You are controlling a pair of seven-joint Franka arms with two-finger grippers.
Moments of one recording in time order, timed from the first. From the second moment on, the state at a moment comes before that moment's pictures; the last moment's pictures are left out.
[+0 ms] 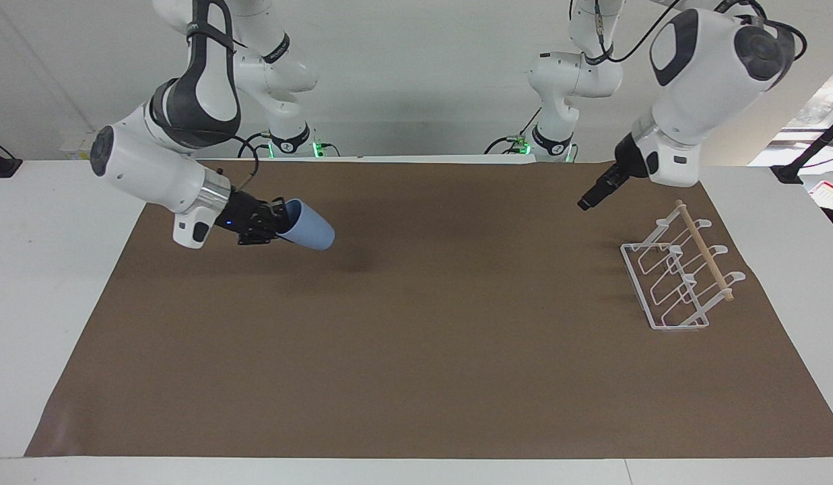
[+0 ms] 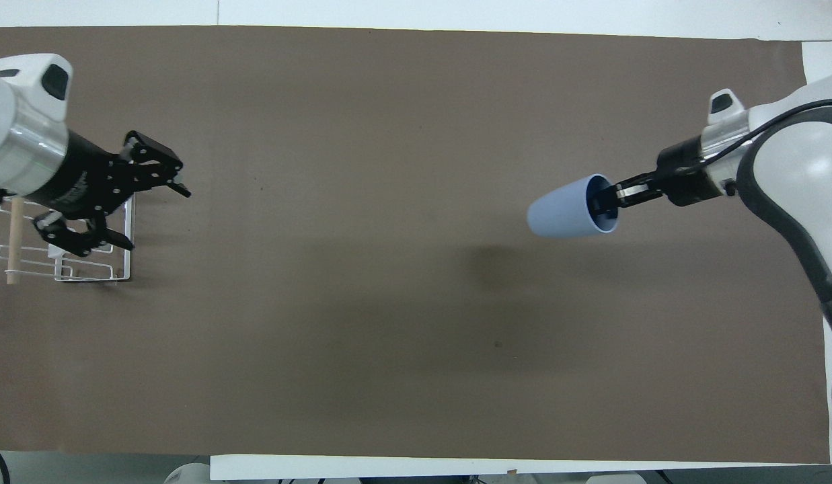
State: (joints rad) left arm -0.36 0.01 0.05 -1.65 -0.25 1.51 -1.08; right arm 0.01 0.11 0.05 -1.88 0.73 1.75 -0.41
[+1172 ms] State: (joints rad) left arm -0.41 0.02 0.01 -1.57 -0.50 1.62 -1.82; right arm 0.49 0.09 0.05 -1.99 1.35 2.20 -0.10
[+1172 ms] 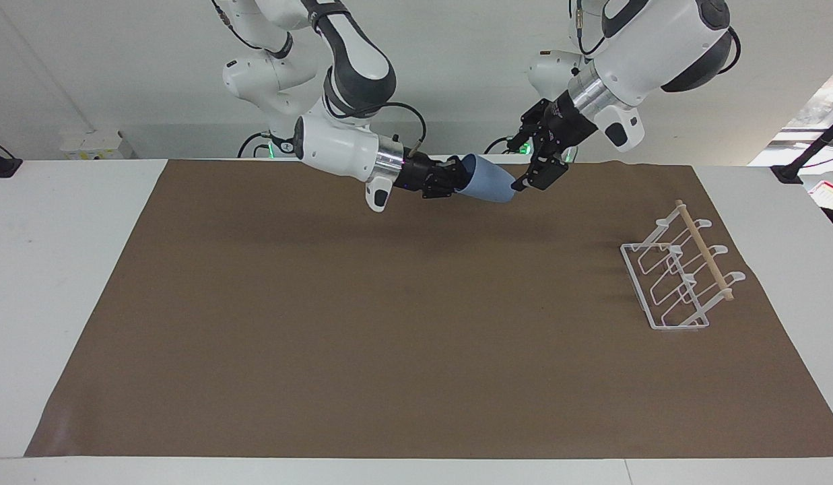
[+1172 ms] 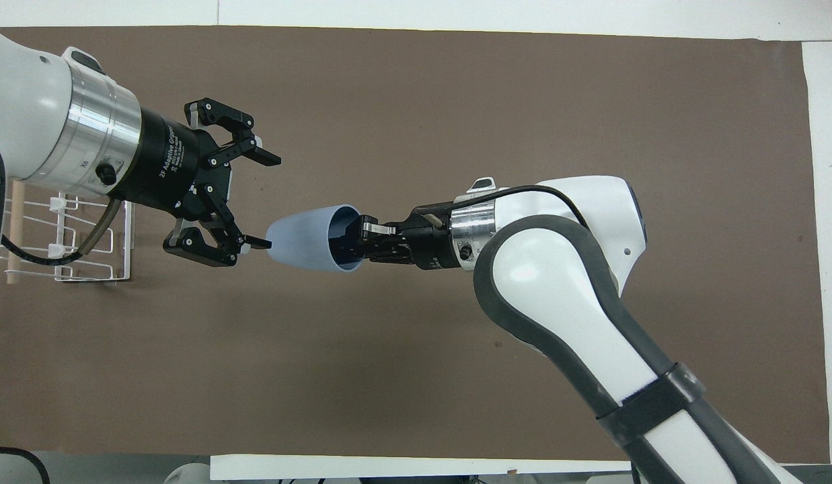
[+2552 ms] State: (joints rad) left arm -0.49 -0.03 0.00 -1.82 -0.46 1.83 -1.79; right arm 0.49 0.08 0.05 -1.99 1.35 2.22 -0.10
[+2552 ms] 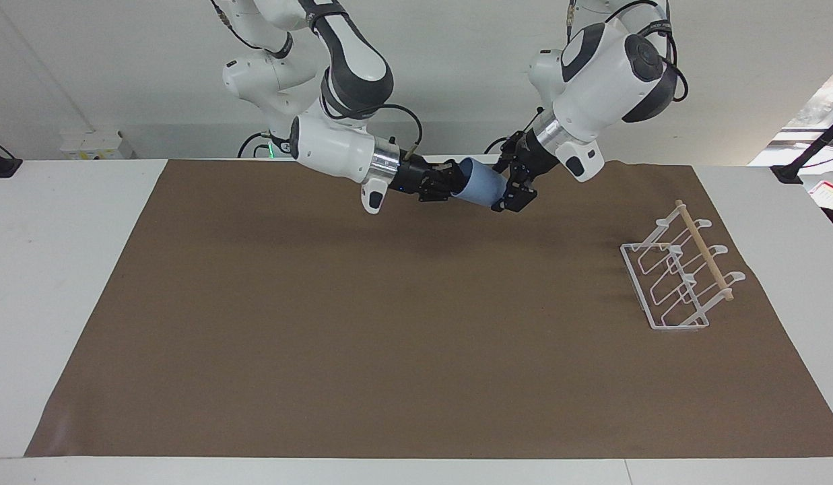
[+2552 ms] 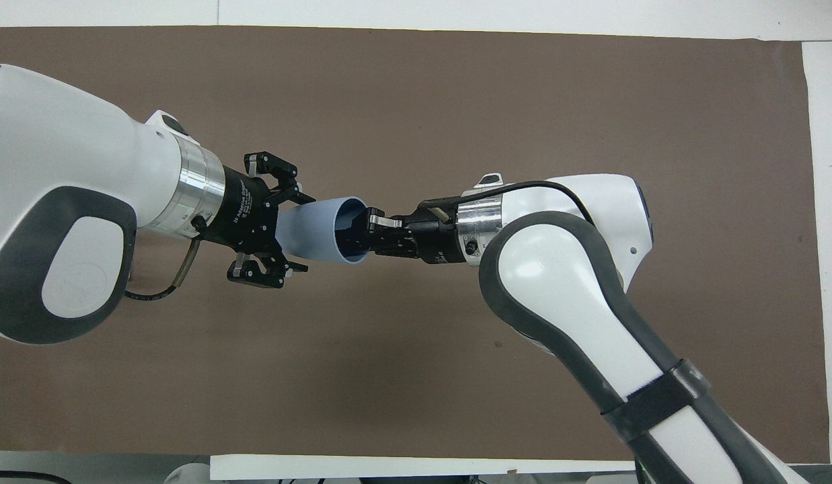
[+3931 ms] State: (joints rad) left arm -0.44 0.08 0.01 -1.87 0.69 1.57 -1.84; right arm 0.00 -0.05 0.03 -1.97 0.82 1.99 -0.08
